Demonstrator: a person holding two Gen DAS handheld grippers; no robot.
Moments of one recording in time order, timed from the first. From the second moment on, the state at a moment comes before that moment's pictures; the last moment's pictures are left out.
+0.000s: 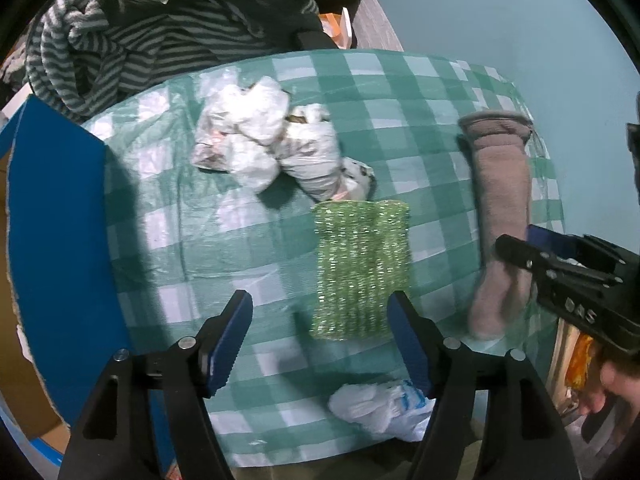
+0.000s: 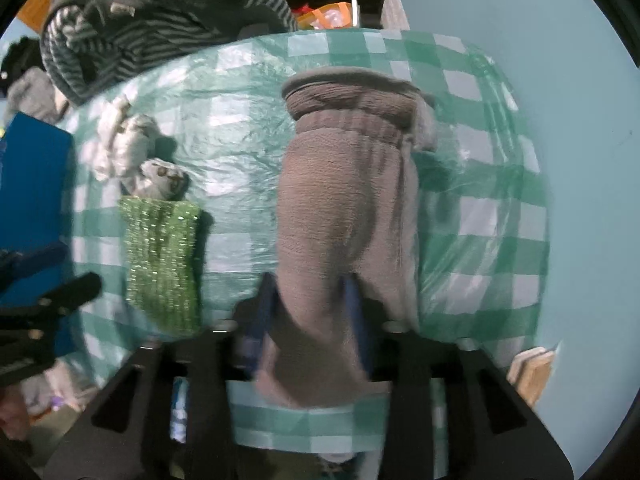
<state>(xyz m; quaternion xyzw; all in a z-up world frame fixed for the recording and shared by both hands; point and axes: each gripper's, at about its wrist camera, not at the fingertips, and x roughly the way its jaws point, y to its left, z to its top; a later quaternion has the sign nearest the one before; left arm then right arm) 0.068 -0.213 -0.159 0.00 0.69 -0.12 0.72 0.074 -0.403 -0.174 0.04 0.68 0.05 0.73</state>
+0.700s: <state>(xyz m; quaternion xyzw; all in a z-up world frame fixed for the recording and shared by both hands) 0.075 -0.253 -0.192 -0.03 0.72 -0.07 0.69 0.084 -0.421 -0.192 0.07 0.69 0.07 0.72</state>
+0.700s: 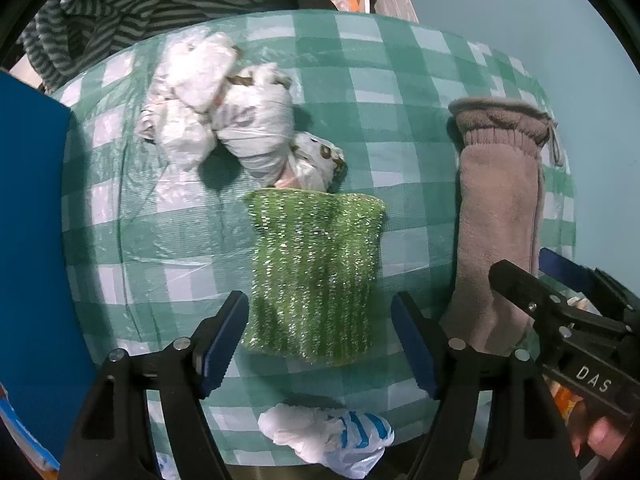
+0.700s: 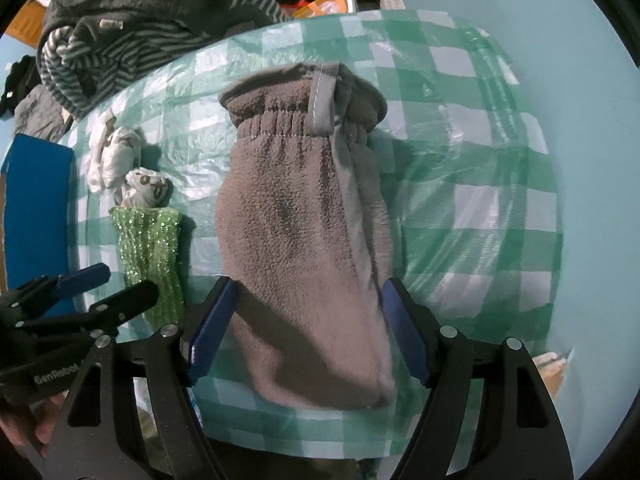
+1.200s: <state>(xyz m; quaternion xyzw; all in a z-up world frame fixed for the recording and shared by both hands) 0.078 -0.266 -0.222 -0.01 0.73 -0.05 0.68 0.092 -0.412 -0.213 0.04 0.70 0.07 0.71</state>
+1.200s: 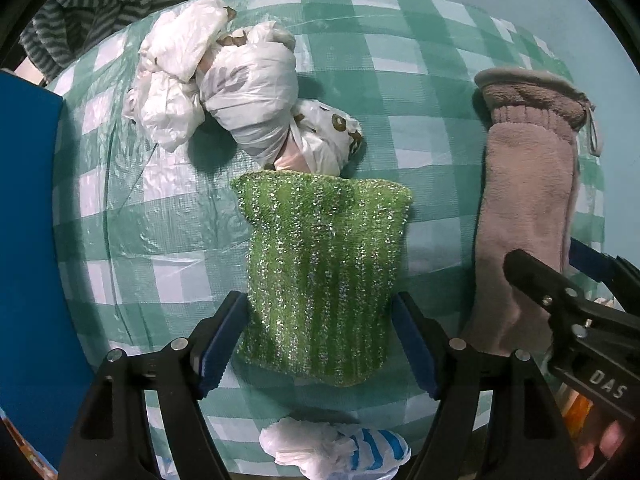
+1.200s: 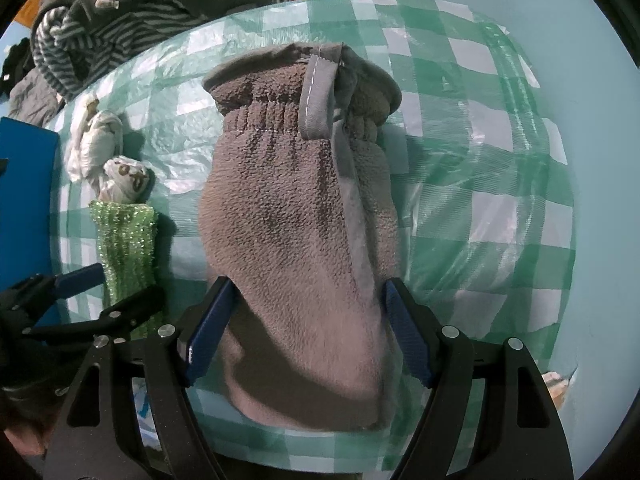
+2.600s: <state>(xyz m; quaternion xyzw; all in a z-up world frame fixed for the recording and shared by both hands) 0.038 -0.186 -0.142 0.02 0.66 -0.09 0.75 0.062 -0.388 -0.146 -0.01 0.64 0.09 0.77</state>
